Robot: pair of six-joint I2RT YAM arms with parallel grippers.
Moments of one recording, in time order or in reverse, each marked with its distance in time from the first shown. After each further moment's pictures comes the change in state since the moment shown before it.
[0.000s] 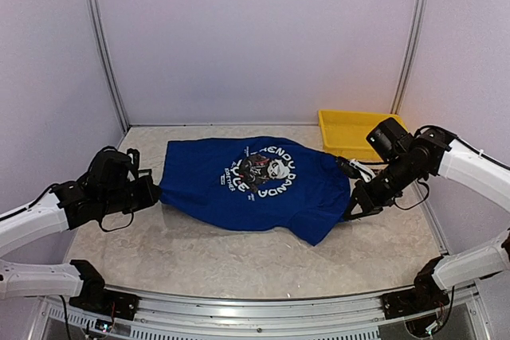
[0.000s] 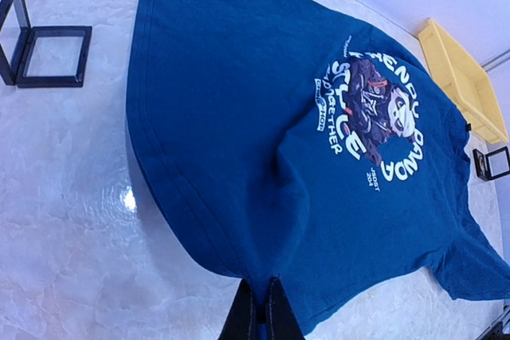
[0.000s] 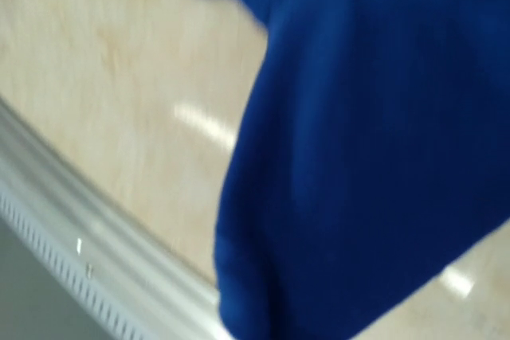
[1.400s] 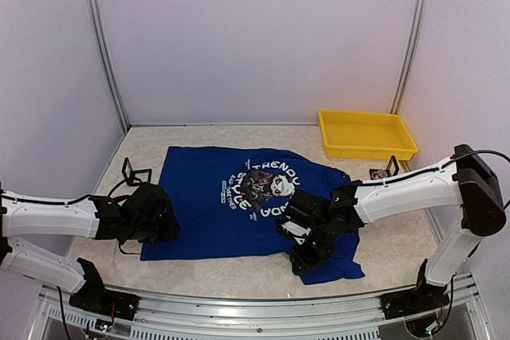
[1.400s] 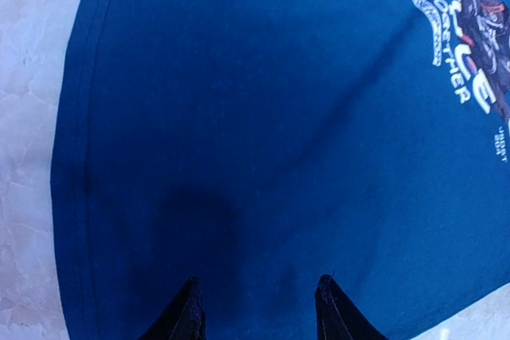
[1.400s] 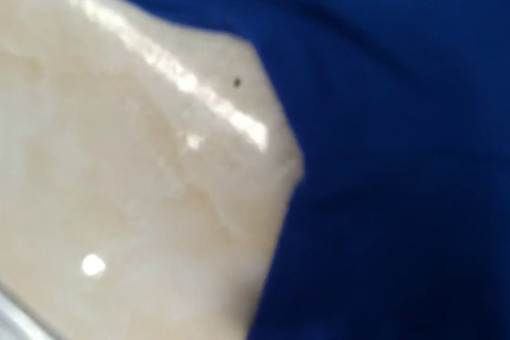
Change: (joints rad) left arm -0.232 0.230 -0.097 -0.008 -0.126 -0.132; right arm 0.498 0.438 -0.091 0.351 0.257 0.216
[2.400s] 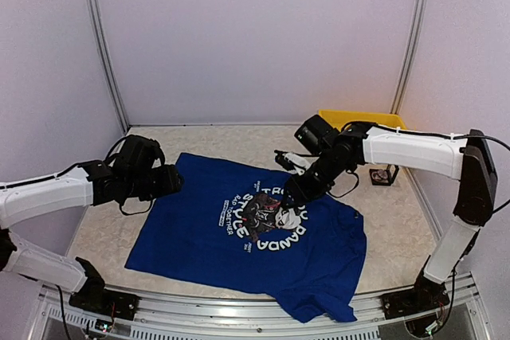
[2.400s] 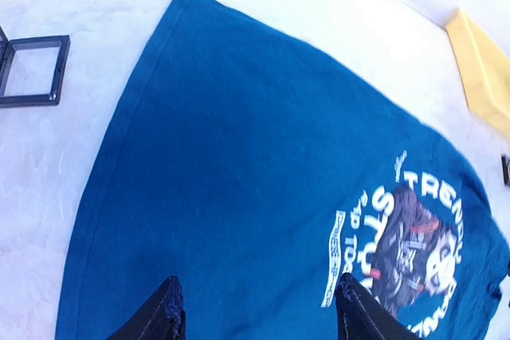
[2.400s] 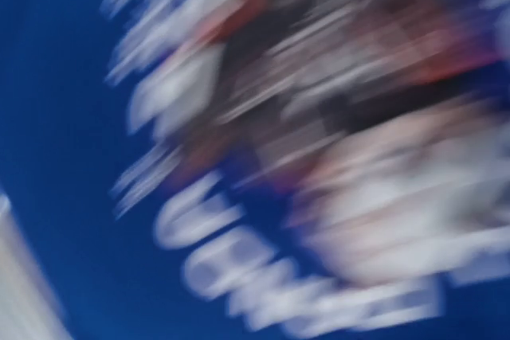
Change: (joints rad) left arm 0.145 0.013 0.243 0.000 0.054 0.092; right arm -0.236 0.070 0.362 -0.108 -0.136 -0.245
